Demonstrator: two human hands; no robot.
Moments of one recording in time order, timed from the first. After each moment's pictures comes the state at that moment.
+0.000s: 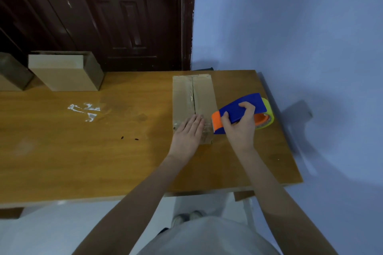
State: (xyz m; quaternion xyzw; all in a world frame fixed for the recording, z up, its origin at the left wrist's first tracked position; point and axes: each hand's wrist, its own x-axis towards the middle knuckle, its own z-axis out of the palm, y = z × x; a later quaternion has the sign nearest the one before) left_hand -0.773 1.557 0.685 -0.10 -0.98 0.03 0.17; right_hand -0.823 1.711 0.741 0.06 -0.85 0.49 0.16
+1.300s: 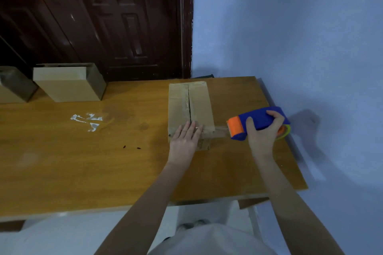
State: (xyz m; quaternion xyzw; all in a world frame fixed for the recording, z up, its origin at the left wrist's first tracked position) left_hand -0.775 1.549 0.691 -0.05 -0.98 -0.03 0.18; right_hand -0.832 1.745 0.742 -0.07 -0.75 0.63 0.18
